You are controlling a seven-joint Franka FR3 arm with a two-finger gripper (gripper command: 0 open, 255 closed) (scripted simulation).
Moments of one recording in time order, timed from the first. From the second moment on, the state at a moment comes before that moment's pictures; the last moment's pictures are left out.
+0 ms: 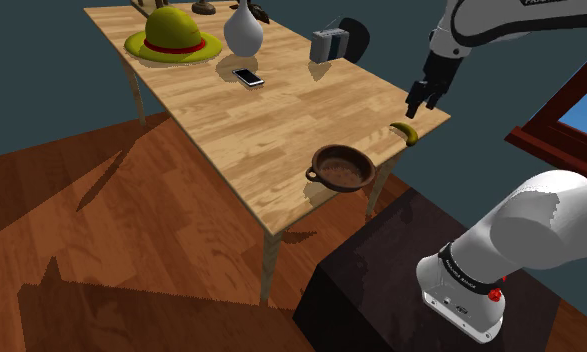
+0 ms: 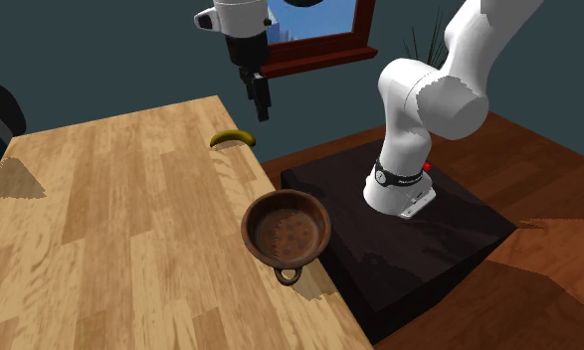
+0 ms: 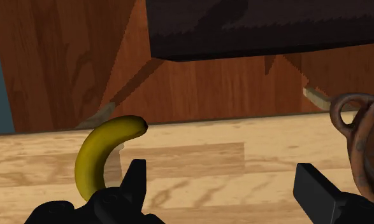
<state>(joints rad) -0.06 -0.56 -0.29 -2.50 -0.23 1.90 -0.13</state>
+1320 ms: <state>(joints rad) -0.09 -0.03 -0.56 -2.37 -0.09 2.34 -0.46</state>
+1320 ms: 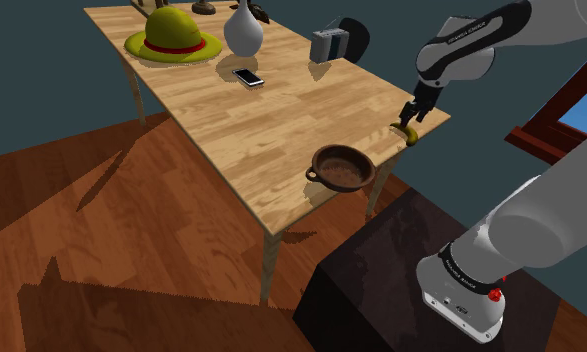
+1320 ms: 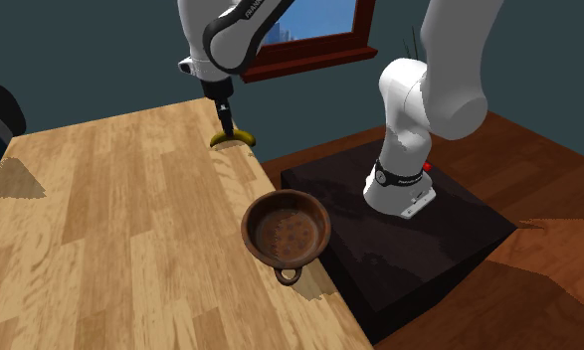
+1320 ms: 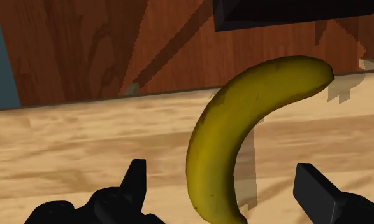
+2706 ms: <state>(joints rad) -0.09 -0.01 -0.56 -2.37 -0.08 2.36 -0.47</state>
